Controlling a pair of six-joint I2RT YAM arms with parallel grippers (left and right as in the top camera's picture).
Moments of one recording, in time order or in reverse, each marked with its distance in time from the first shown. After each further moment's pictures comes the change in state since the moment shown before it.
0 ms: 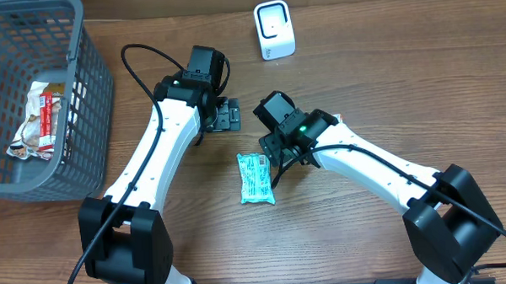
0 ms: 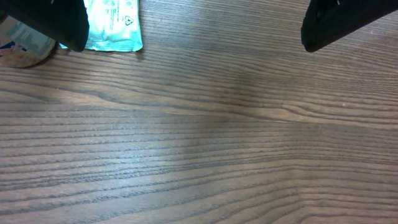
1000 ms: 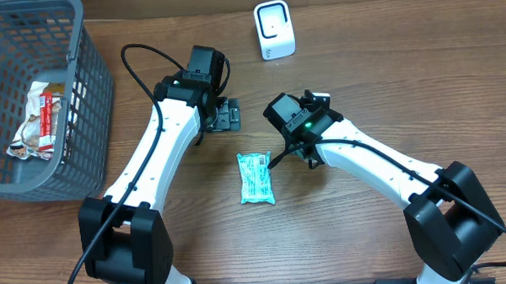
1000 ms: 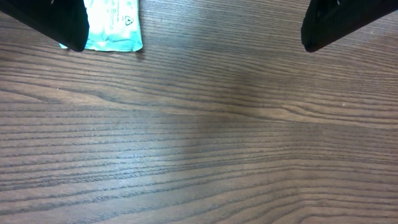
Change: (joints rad) left arm 0.000 0.000 0.000 0.000 0.000 0.000; right arm -0.035 0.004 -0.006 -0.152 0.203 0.610
